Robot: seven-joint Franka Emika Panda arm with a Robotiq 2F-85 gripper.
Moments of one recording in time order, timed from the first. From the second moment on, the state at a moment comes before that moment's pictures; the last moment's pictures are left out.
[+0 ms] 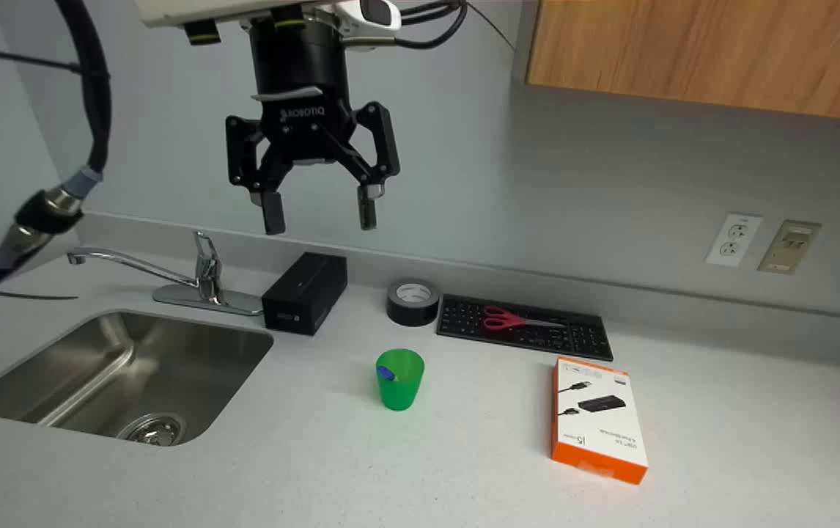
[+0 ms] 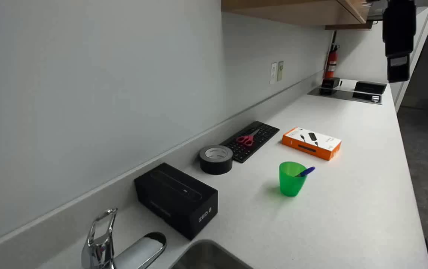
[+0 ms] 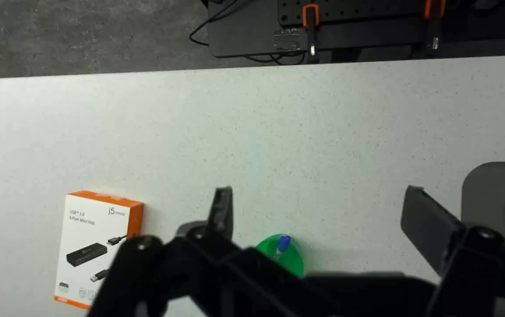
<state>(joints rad) -0.09 -0.25 -0.01 -1.95 -0.23 1.44 -0.04</state>
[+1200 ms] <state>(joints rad) -0.09 -0.20 -0.12 -2.06 -0.23 1.76 -0.08</state>
